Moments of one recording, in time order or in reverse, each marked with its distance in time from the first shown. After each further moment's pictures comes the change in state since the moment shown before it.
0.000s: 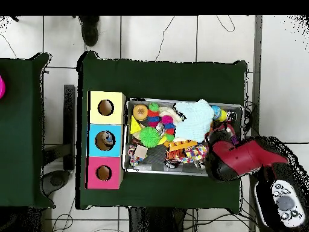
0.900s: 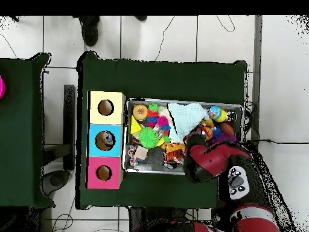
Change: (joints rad) arm 0.322 0.199 -0.394 -0.097 0.226 -0.323 0.000
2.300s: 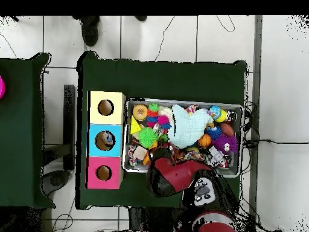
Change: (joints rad) arm 0.177 -0.037 -0.039 0.254 0.413 -0.072 0.000
